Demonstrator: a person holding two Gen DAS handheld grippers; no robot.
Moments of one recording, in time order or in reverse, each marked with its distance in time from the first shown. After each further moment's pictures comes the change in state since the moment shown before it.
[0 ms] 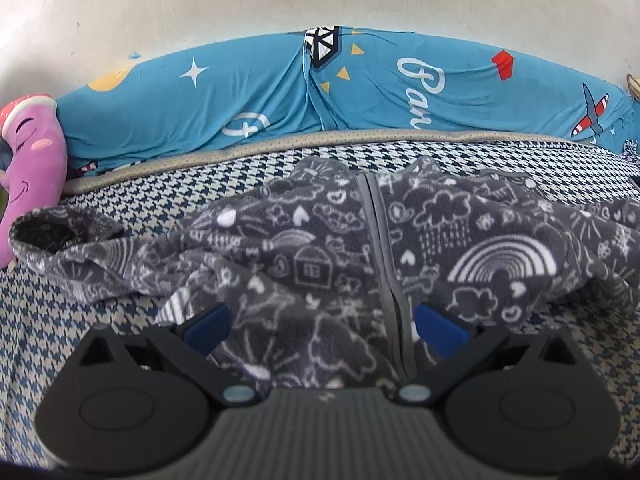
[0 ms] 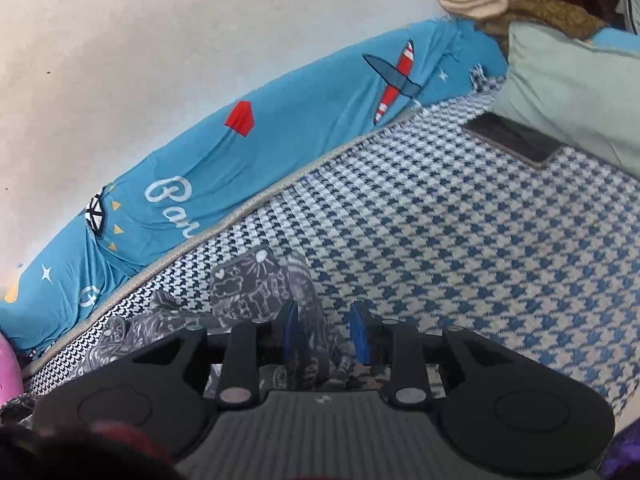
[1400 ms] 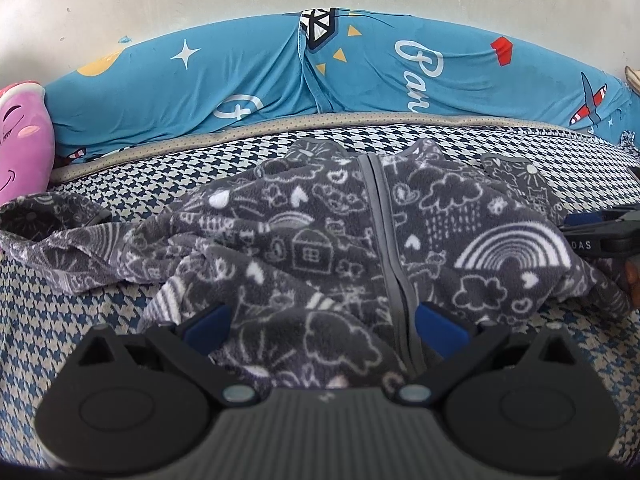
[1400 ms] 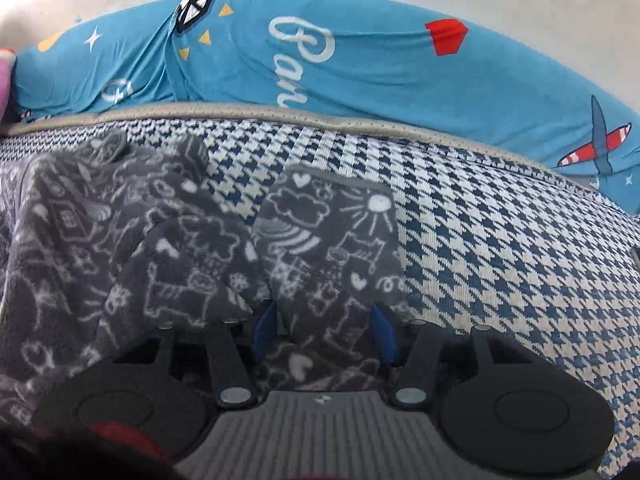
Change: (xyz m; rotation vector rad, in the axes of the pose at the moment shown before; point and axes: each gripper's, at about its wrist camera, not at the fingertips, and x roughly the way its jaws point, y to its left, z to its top) left arm 0.016 0.006 -0.003 0.005 0.034 -0.020; right arm 0.146 0.080 -0.039 -0.668 0.161 0.083
